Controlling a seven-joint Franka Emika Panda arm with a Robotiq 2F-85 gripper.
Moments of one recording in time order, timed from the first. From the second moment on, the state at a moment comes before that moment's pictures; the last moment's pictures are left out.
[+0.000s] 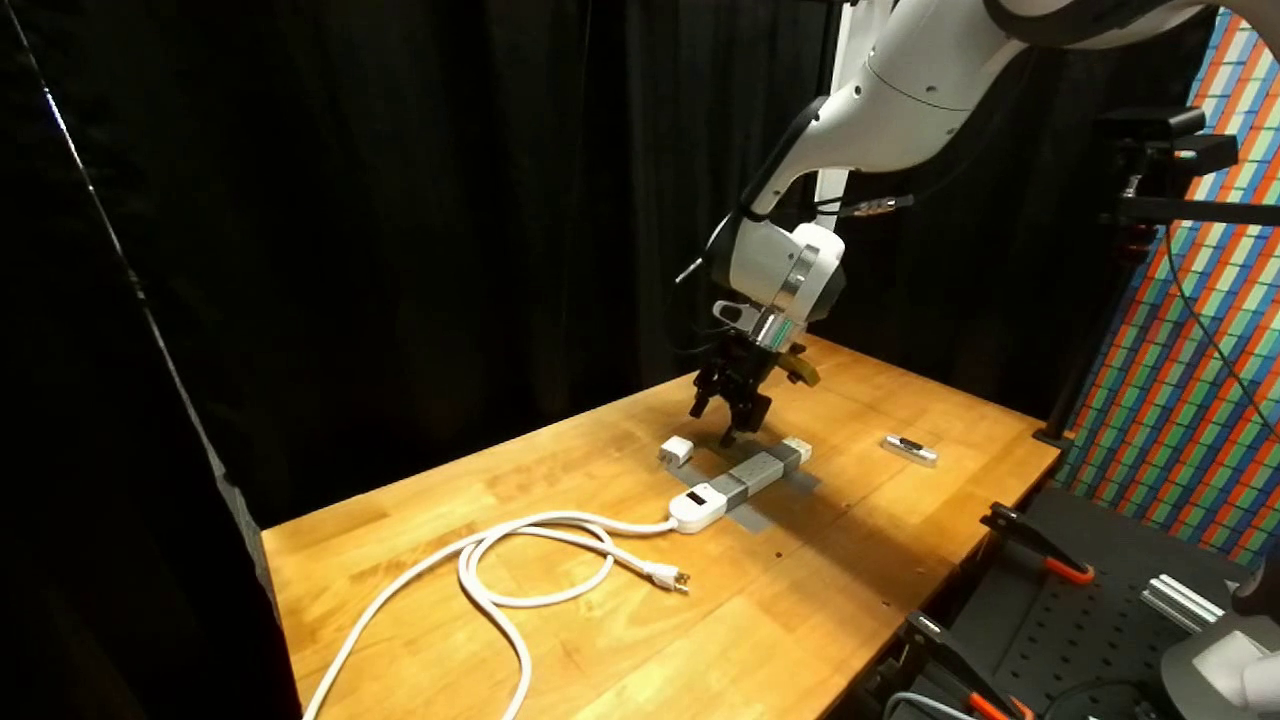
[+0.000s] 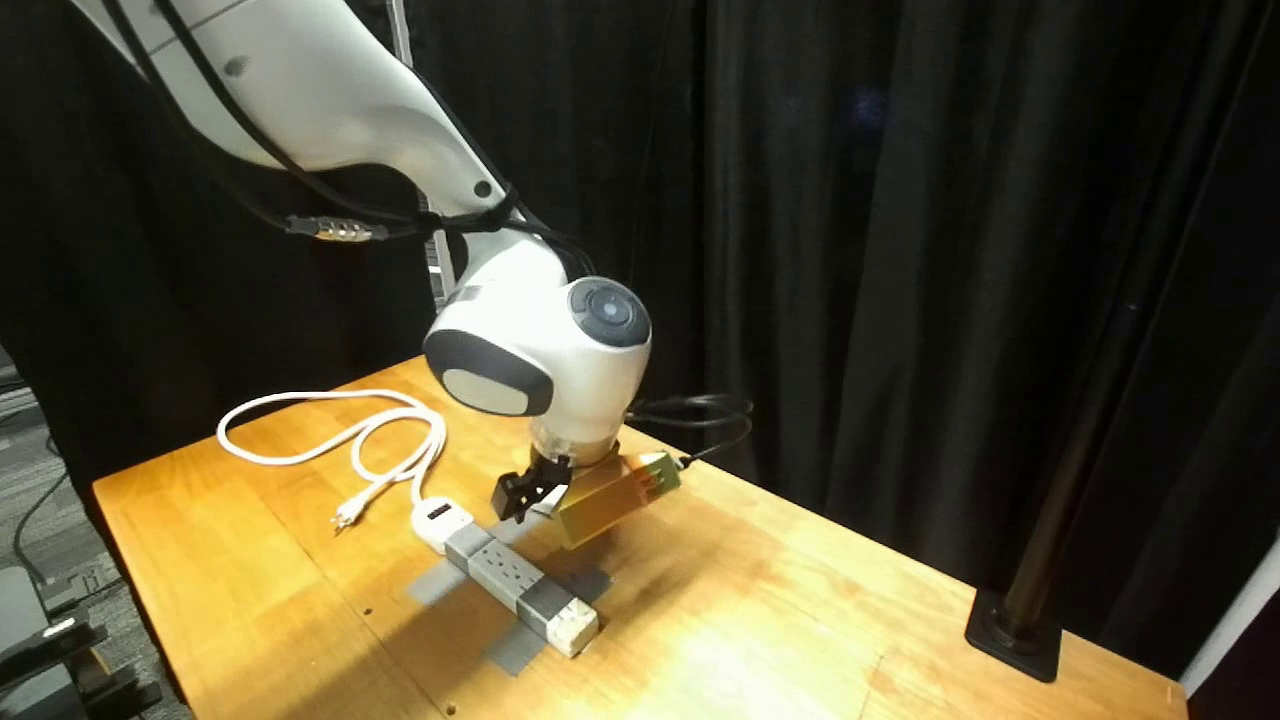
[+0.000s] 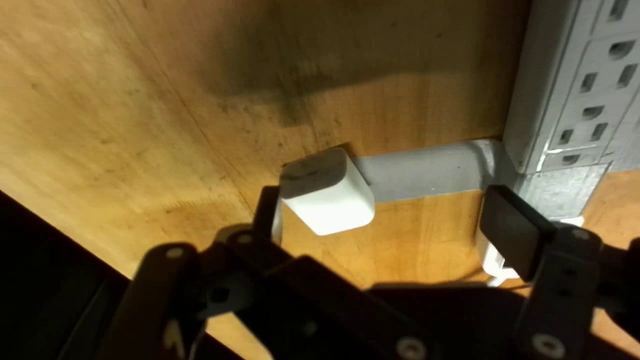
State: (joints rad) arm -0.01 0.75 -0.14 -1.91 1.01 2.49 -2.33
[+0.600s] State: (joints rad) arm -0.16 0.73 -0.04 -1.69 0.35 2.23 -2.19
